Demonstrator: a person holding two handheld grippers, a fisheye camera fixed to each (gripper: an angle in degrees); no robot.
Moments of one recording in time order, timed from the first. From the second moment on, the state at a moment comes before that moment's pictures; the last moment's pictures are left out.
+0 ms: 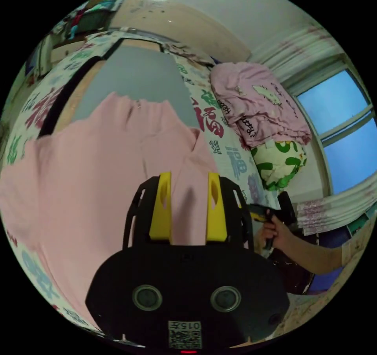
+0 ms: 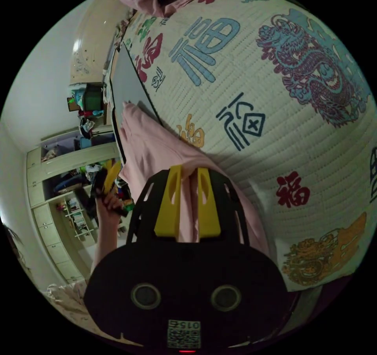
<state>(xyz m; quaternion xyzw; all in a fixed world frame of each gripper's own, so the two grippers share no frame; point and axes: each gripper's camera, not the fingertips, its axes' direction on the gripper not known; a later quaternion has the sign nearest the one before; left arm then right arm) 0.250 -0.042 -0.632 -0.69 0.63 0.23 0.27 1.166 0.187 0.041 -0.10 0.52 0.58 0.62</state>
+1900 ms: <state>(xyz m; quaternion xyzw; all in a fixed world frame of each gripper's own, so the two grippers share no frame) -0.426 0.353 -0.464 -0.79 0.38 0.10 0.47 1.343 0.623 0.689 -0.77 0.36 0.17 0.50</state>
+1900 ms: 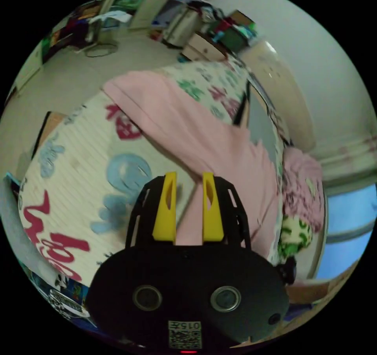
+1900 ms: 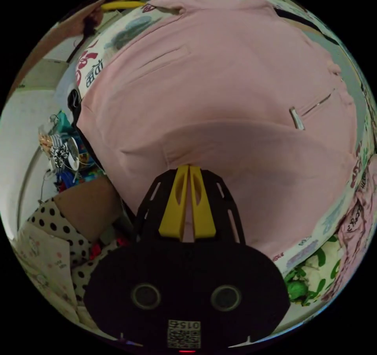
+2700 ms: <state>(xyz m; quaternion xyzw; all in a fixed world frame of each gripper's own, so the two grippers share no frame) -0.723 0.481 -0.329 -0.73 0.28 -0.08 0.62 1.415 0.743 0.827 -0.78 0.40 0.15 0.45</state>
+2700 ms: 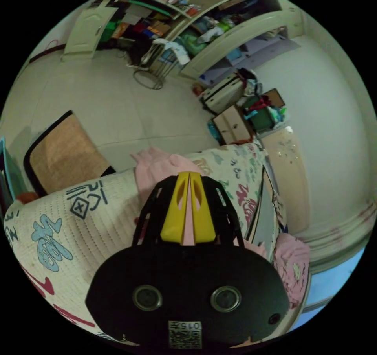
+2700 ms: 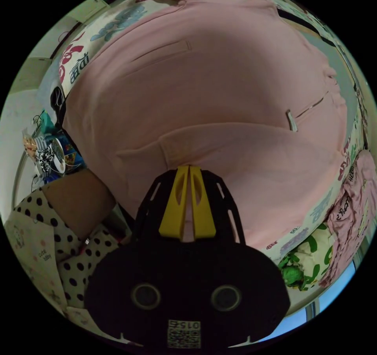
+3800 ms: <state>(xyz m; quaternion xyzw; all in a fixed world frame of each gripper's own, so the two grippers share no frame) -0.624 0.196 -0.368 -0.55 0.61 0.05 0.57 1.435 0.693 0.789 -0.73 0.42 0.26 0.47</state>
